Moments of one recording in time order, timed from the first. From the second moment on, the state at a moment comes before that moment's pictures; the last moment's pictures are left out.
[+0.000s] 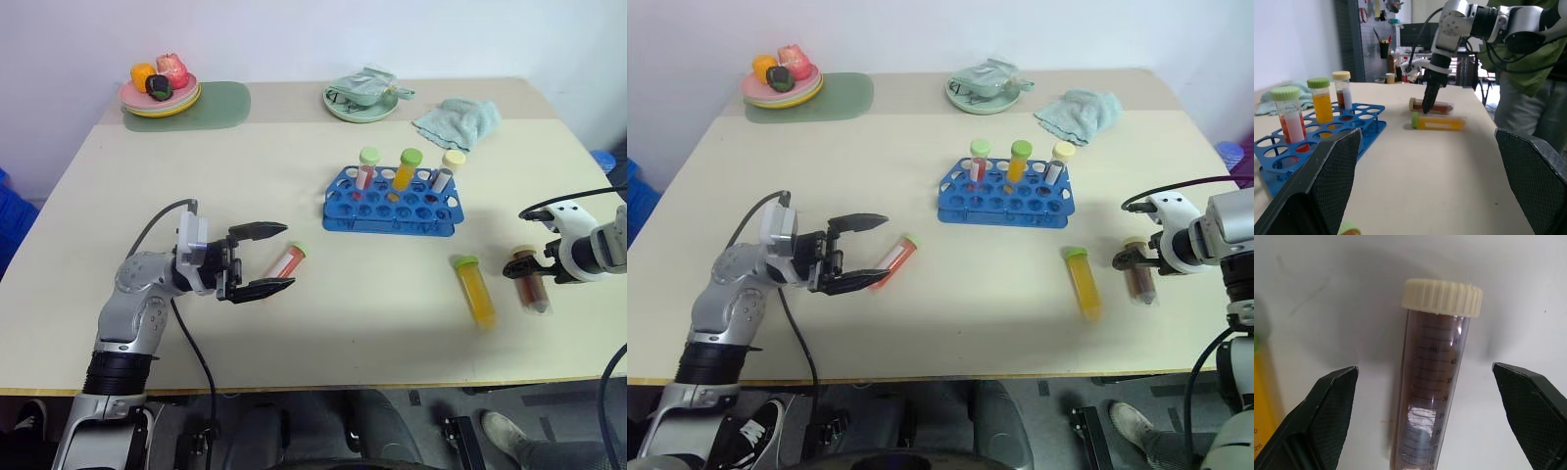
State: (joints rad) left arm -0.32 0.48 0.05 -0.01 -0.60 0.09 -1.35; right arm -0.77 -1.07 0.18 0.39 0.37 1.48 0.63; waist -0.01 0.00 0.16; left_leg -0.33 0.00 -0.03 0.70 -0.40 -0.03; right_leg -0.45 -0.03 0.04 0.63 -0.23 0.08
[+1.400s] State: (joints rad) left arm -0.48 0.47 0.09 0.15 -0.58 0.05 -1.29; right arm -0.55 -0.61 -0.62 -0.19 0.44 1.18 0.38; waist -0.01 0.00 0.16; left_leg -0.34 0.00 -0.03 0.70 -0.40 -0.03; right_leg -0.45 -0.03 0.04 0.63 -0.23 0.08
